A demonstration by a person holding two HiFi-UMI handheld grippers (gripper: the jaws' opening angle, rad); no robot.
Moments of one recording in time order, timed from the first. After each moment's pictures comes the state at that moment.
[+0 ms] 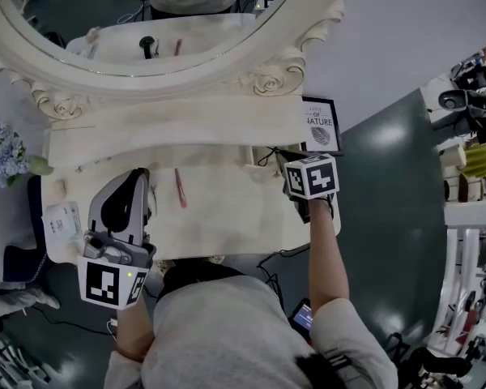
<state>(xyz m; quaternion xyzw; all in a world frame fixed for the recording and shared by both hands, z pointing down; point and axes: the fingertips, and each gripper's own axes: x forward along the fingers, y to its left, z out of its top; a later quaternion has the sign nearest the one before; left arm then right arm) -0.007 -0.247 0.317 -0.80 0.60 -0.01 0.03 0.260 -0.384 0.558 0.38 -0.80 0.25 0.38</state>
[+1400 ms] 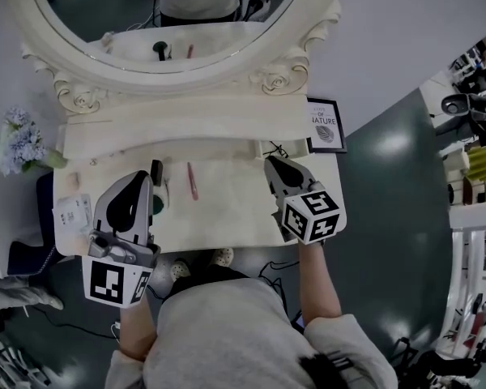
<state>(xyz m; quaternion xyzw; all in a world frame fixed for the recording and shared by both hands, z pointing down) -0.016 -0.203 0.300 -0.80 0.60 0.00 0.05 0.193 -0.308 0.457 0.38 -0.90 0.17 0.15</state>
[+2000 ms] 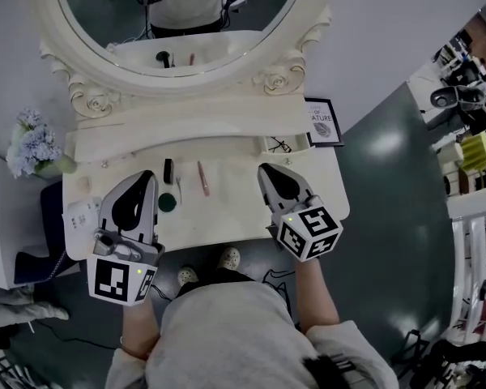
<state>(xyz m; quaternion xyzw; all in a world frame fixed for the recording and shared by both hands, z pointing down) -0.037 -0.169 0.279 -0.81 0.58 0.02 0.07 0.154 -0.242 0.399 0.39 -0.91 0.12 0.08</state>
